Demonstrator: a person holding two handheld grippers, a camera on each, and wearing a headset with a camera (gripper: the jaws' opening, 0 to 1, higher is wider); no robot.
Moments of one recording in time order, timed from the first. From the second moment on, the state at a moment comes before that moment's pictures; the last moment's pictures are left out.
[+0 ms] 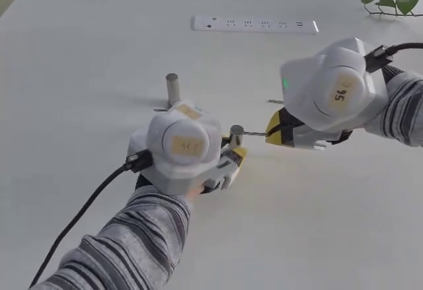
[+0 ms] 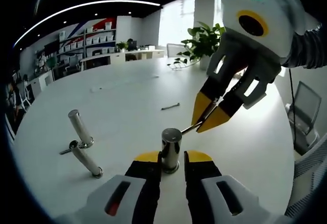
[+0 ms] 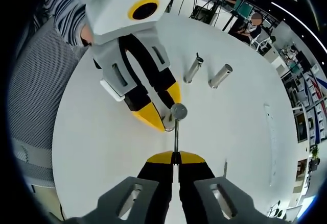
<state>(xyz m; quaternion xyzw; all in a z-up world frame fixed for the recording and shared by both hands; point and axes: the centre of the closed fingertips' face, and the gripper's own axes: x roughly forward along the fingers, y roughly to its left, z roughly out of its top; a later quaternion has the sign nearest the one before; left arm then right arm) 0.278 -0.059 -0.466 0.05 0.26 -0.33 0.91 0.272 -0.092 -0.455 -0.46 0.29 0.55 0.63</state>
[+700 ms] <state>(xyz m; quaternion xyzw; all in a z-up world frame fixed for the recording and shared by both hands) 0.279 -0.058 -0.470 0.04 0.27 -0.31 0.91 0.272 -0.075 -0.452 -0.46 0.28 0.55 0.64</state>
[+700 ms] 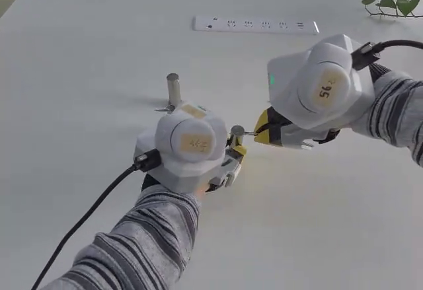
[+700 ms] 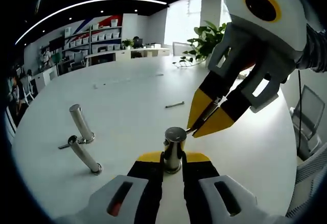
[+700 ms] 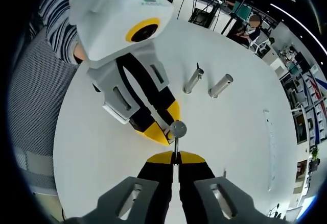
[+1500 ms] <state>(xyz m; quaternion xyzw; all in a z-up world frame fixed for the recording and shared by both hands) 0.279 -0.058 -0.472 0.03 0.27 -0.31 0.91 0.271 -0.072 -0.438 -0.43 0.26 0.55 0.66</state>
